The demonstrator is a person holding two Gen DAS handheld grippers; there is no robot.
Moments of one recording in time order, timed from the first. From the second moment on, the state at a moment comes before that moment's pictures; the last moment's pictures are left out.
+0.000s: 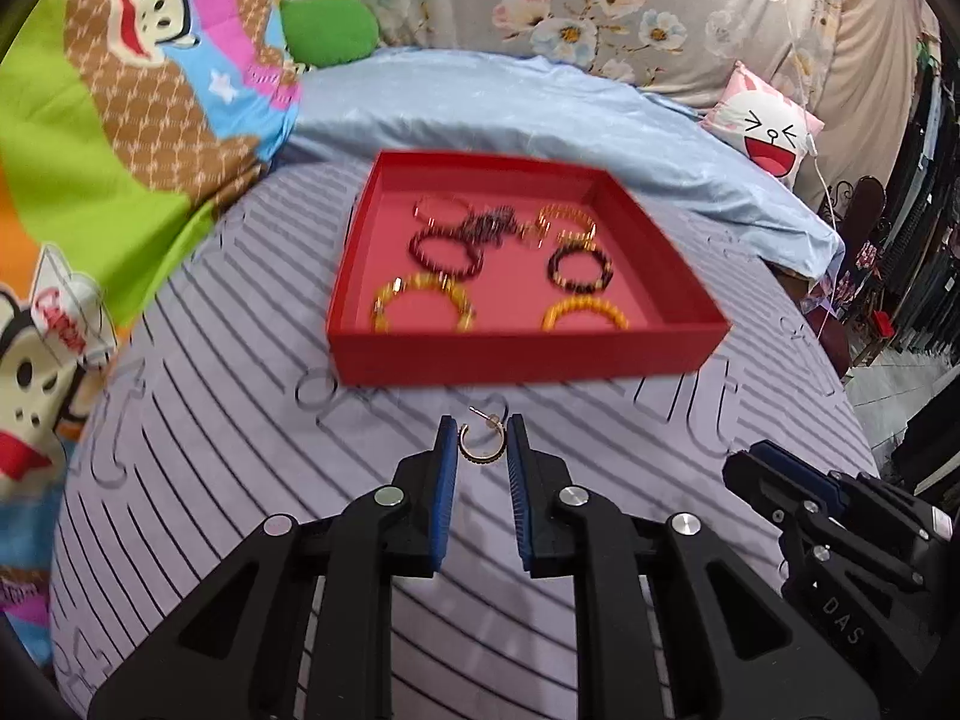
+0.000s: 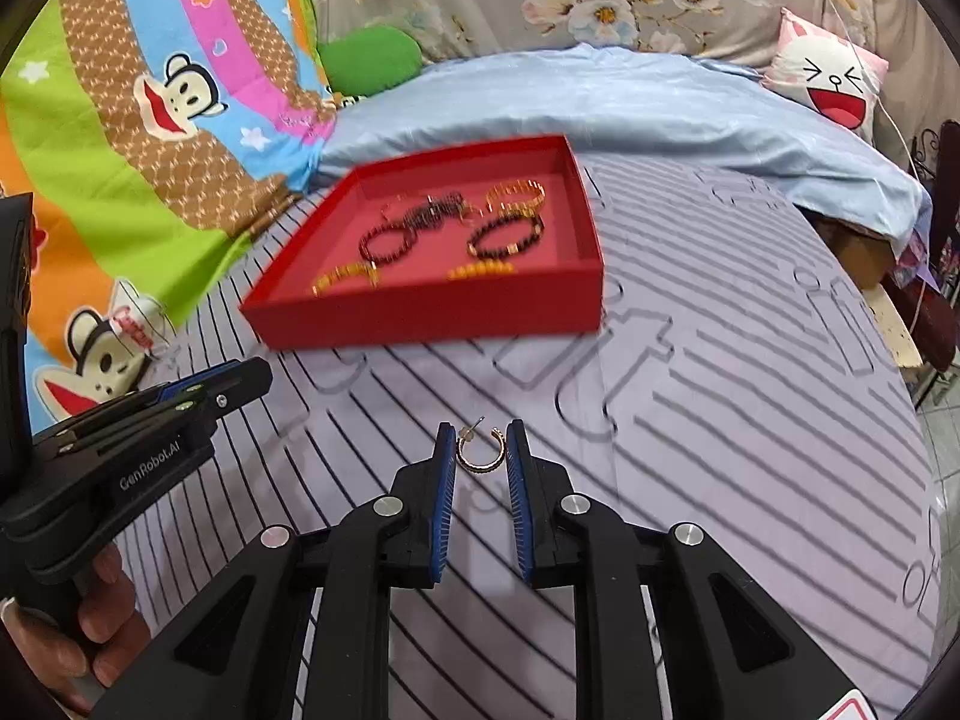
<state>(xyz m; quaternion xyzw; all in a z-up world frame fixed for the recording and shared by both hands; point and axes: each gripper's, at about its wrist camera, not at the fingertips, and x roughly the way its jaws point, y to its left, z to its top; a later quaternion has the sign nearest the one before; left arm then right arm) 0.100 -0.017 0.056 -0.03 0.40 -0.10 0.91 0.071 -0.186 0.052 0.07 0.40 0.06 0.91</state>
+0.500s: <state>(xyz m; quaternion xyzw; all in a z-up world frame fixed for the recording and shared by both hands) 0.213 -0.041 0.079 -0.02 0.38 -0.12 0.92 0.199 -0.183 0.075 0.07 0.39 0.08 0.91</state>
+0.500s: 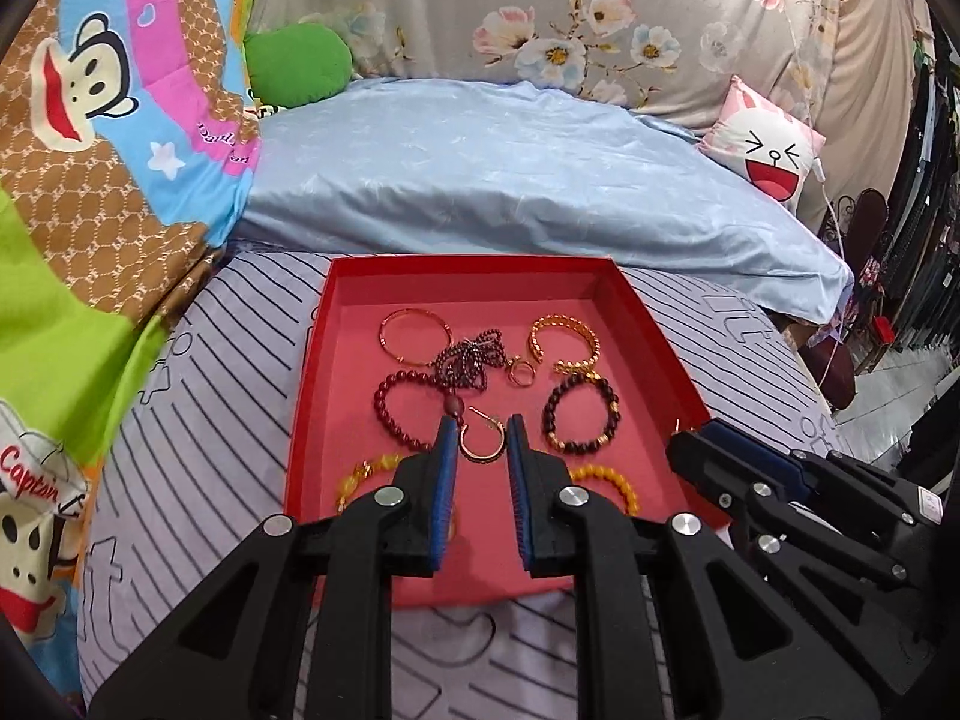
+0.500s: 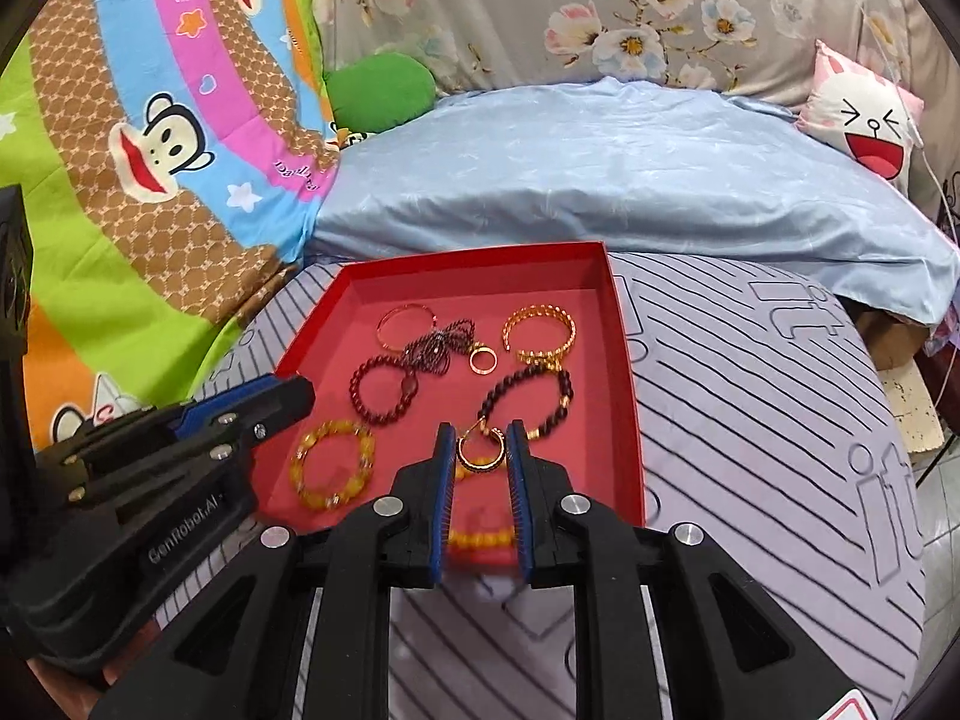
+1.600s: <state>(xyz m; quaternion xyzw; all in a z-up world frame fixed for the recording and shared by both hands) 0.285 -0.048 0.028 0.00 0.42 -0.09 0.90 0.267 -0.178 0.030 0.06 0.42 0.06 0.90</state>
